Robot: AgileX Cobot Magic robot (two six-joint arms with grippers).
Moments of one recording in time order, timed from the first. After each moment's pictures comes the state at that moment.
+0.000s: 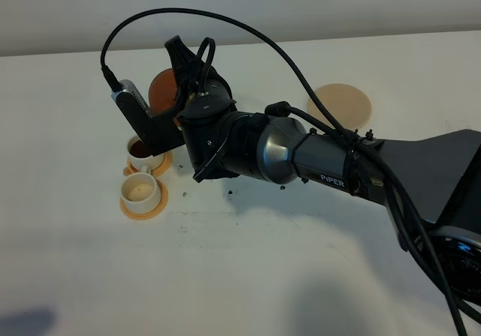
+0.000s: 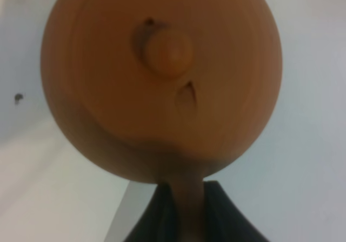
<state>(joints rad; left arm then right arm) 0.12 0.00 -0.46 0.10 1.06 -0.02 0.79 2.26 -1.73 -1.24 0.72 -0.26</state>
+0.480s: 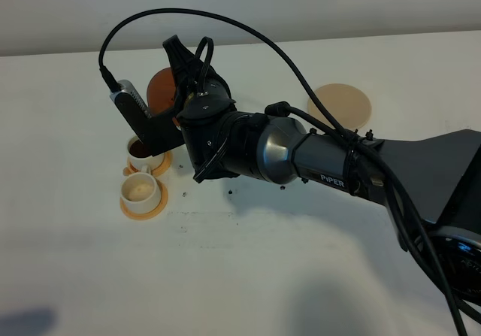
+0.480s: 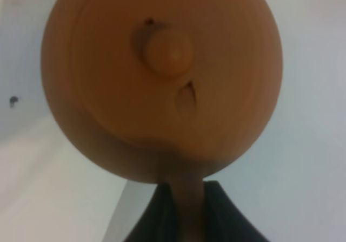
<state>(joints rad) 0.12 0.00 -0.46 0.10 1.06 -0.02 0.79 2.26 -1.73 -1.24 0.72 -0.25</state>
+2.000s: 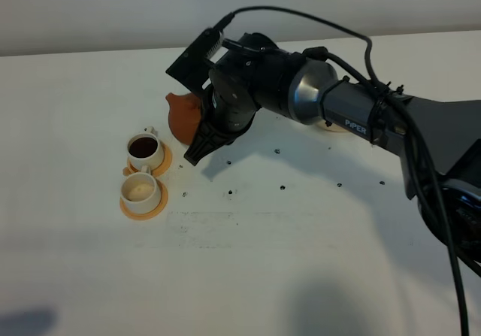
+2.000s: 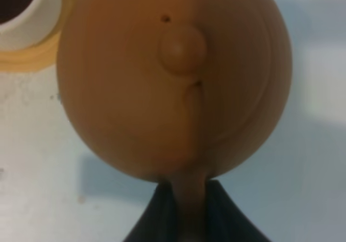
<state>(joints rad) 0.12 0.00 -0.46 0.10 1.06 -0.02 0.63 2.31 -1.91 -0.13 0.87 -0.03</state>
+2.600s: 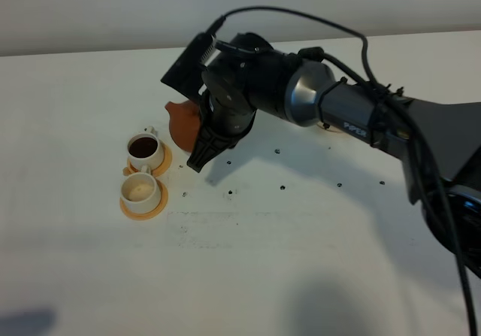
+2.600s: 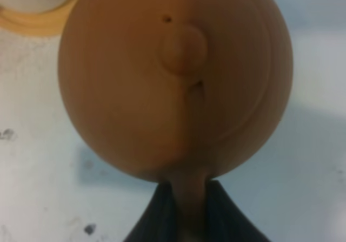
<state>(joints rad) 0.12 0.00 -0.46 0.09 1.06 -0.02 0.66 2.27 -1.91 -0.17 0.95 -0.09</state>
